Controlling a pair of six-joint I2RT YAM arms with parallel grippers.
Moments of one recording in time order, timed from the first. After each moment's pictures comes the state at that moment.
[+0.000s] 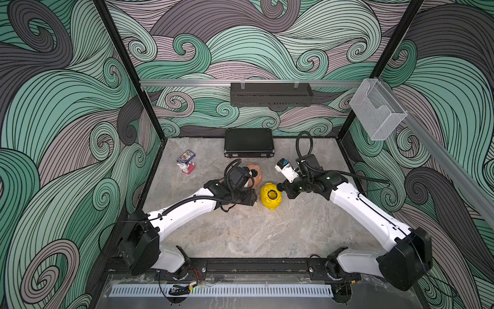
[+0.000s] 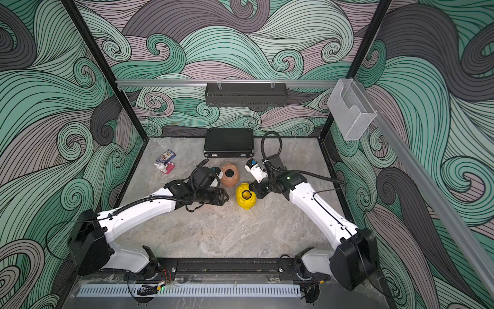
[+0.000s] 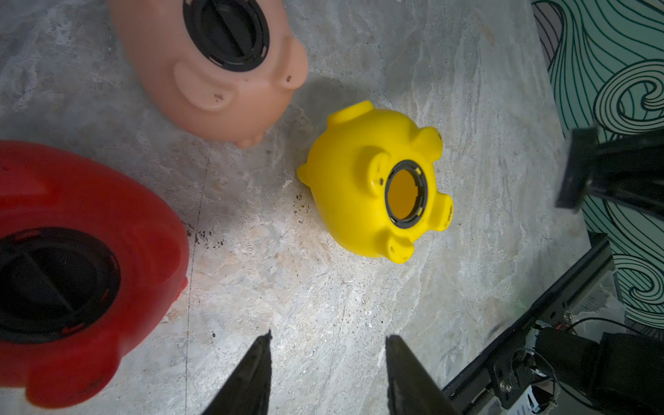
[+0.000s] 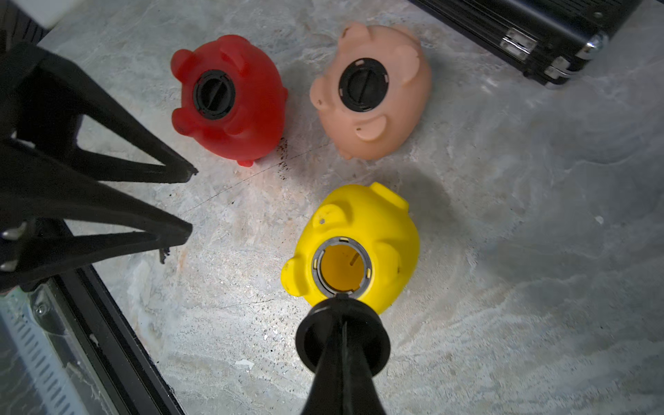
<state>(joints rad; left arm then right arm) -0.78 1.41 1.05 -0.55 0.10 -0.57 0.51 1.32 1.10 -0.73 -0.30 -0.22</state>
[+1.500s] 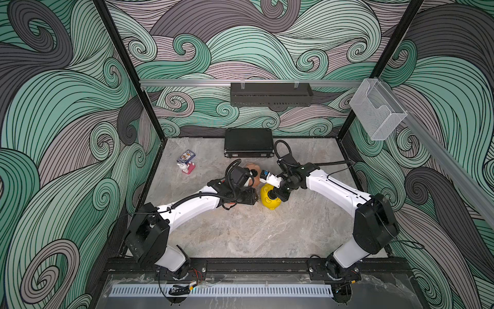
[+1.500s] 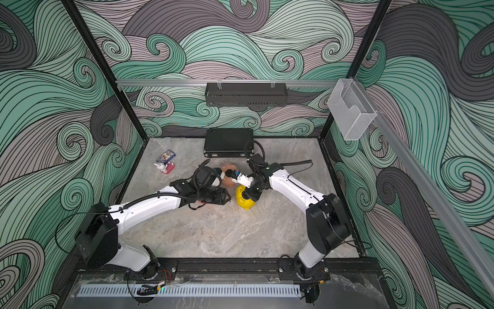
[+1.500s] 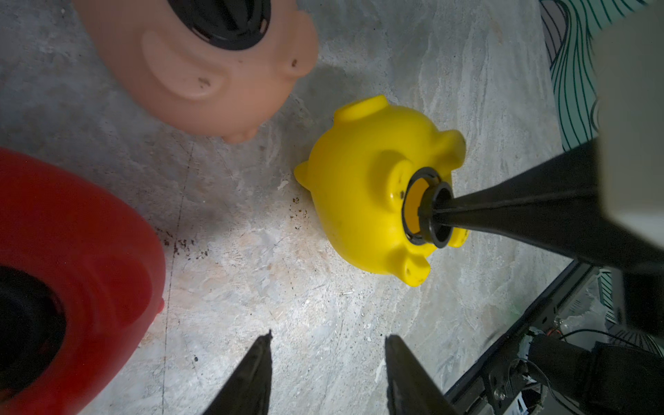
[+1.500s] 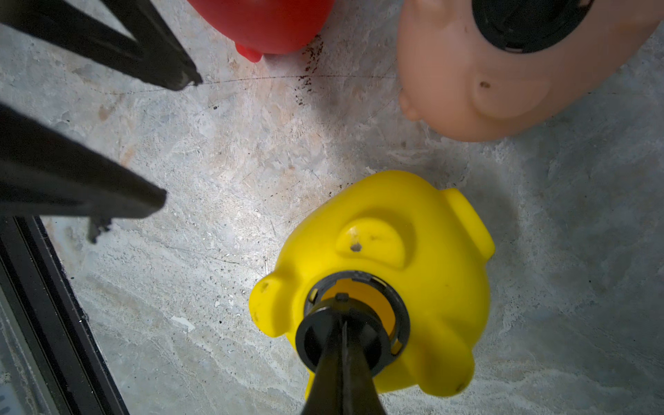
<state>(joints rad) -0.75 1.48 1.03 -0.48 0.17 -0.58 0.55 1.62 1.22 -0.83 -0.28 -0.58</state>
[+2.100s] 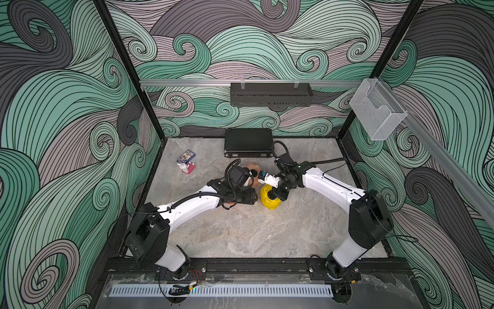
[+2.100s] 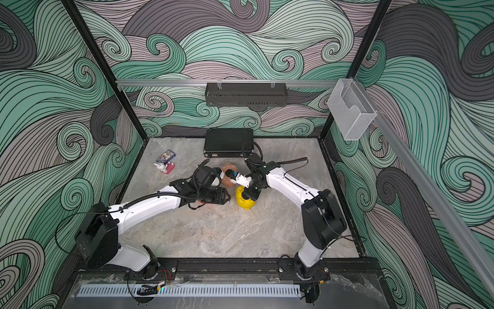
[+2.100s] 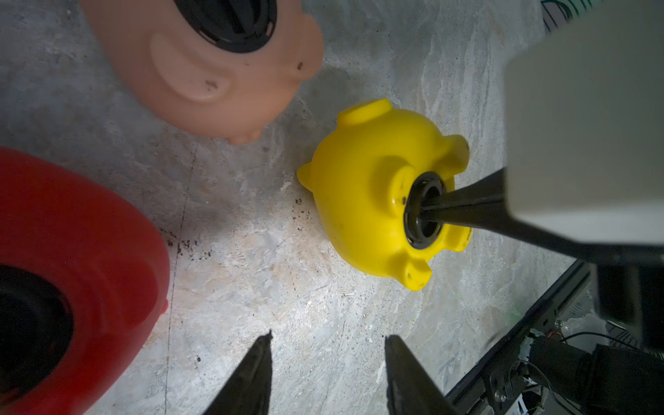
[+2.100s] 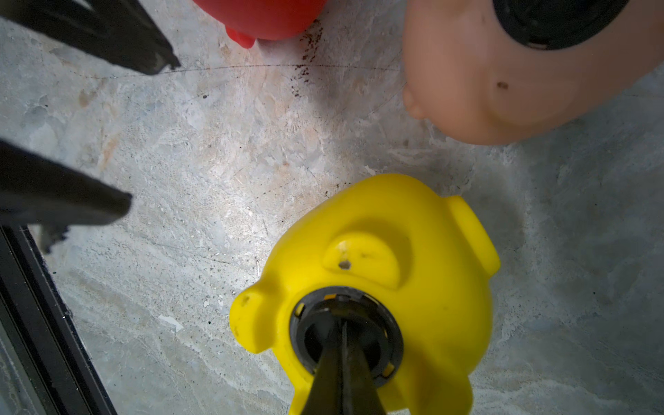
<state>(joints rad) -0.74 1.49 1.03 -0.48 0.17 -0.58 0.56 1.67 1.26 -0.85 -0.26 -0.60</state>
